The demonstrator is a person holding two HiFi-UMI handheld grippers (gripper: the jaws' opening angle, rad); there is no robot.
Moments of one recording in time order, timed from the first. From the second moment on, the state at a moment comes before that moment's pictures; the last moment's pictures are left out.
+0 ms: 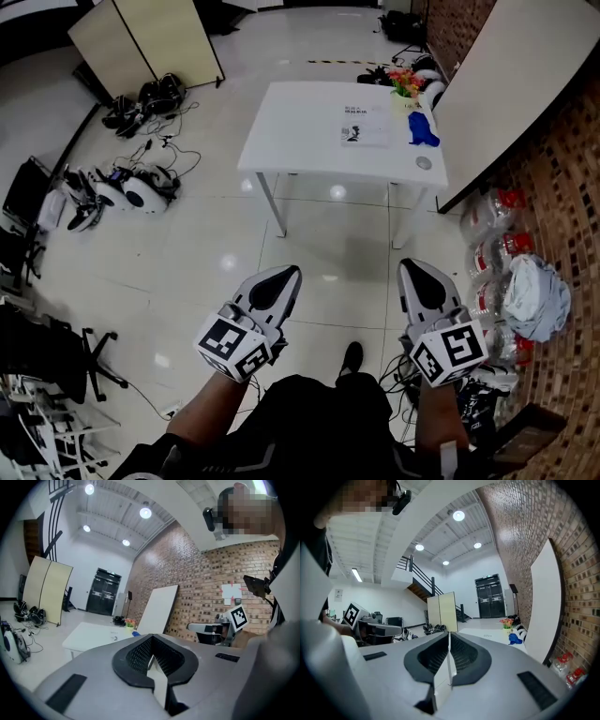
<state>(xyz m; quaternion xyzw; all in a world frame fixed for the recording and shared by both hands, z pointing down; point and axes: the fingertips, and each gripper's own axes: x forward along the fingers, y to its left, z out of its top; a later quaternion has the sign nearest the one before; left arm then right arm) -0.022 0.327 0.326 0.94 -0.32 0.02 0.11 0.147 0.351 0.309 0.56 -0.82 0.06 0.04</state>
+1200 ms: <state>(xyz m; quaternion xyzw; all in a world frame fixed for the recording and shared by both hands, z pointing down) -0.078 0.640 0.306 0.94 -0.34 0.02 0.09 0.086 0.662 0.300 0.57 -0.82 0.06 0.04</state>
